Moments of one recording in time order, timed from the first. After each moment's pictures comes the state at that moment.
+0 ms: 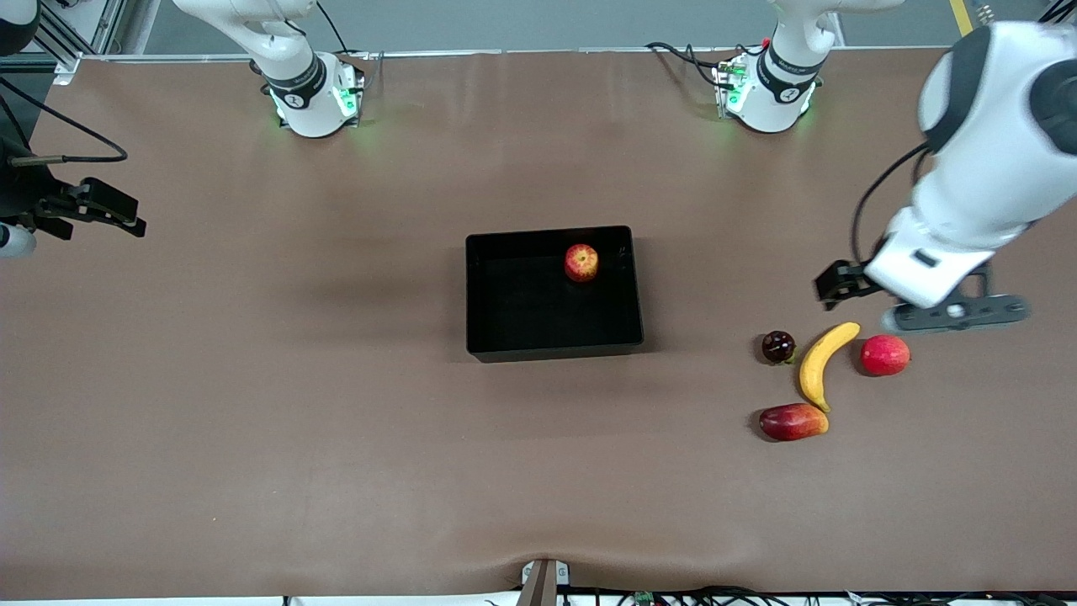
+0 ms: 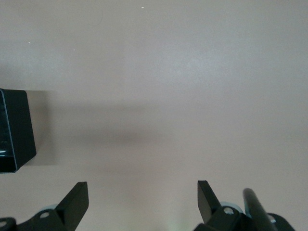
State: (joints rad) left arm -0.04 0.18 -0.18 -1.51 0.14 1.72 -0.28; right arm -0.05 0.02 0.02 -1.56 0.02 1.52 -0.05
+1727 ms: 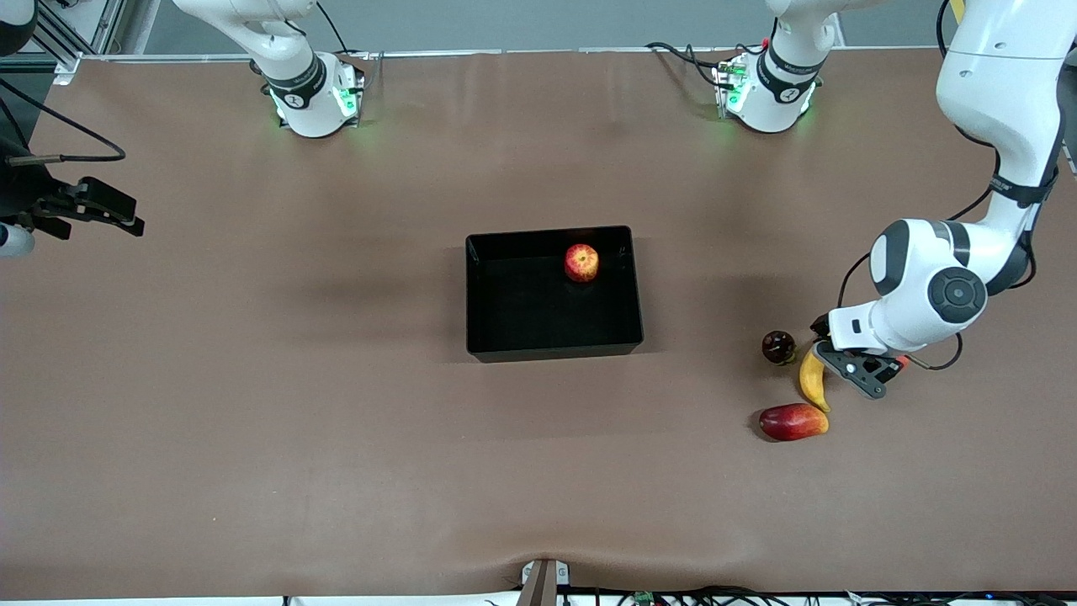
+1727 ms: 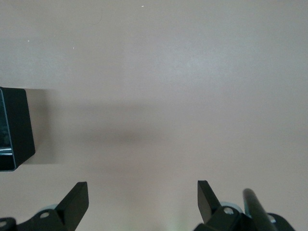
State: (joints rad) left arm 0.20 0.50 -0.18 -1.99 0.23 2.48 0.65; right arm -0.05 0.02 0.02 -1.56 0.02 1.52 -0.06
